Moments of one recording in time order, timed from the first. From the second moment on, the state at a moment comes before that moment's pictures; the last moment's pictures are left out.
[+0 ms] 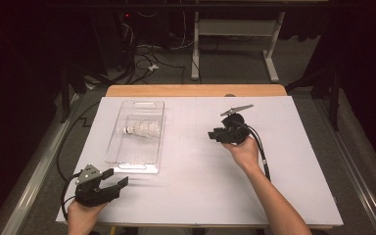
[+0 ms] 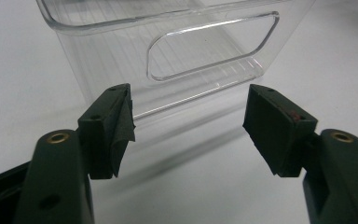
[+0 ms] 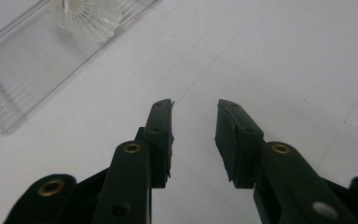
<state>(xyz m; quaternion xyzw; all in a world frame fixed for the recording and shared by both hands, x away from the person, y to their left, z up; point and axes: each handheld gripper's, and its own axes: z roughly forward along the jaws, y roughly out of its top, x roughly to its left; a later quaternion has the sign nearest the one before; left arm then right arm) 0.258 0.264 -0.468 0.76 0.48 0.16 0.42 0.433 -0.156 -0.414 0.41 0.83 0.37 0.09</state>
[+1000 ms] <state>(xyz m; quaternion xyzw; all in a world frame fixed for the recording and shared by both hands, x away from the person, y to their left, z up) 0.258 0.263 -0.467 0.76 0.48 0.16 0.42 0.422 -0.180 -0.419 0.42 0.82 0.37 0.10</state>
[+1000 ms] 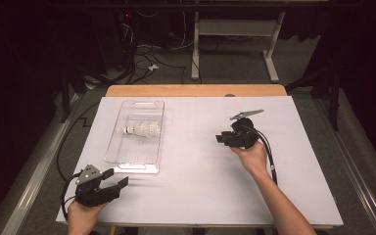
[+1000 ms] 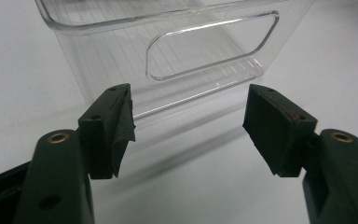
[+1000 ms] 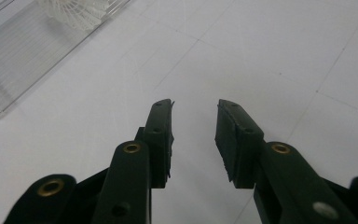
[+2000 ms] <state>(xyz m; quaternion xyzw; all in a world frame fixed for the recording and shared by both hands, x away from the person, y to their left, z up) 0.258 0.263 -0.467 0.76 0.48 0.16 0.42 0.404 -0.211 -0.426 0.44 0.81 0.37 0.10</state>
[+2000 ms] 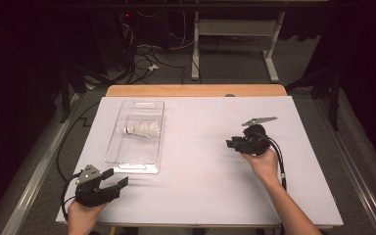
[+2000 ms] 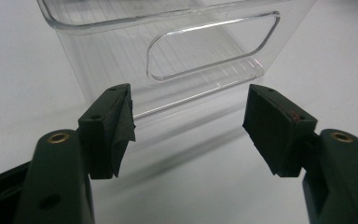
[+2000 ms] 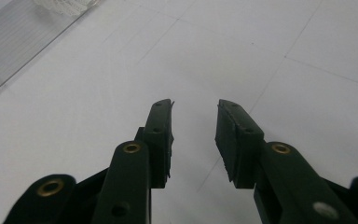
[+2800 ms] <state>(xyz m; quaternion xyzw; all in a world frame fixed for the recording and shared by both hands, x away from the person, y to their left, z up) 0.258 0.263 -0.467 0.76 0.48 0.16 0.41 0.391 -0.231 -0.429 0.45 0.80 0.37 0.11</state>
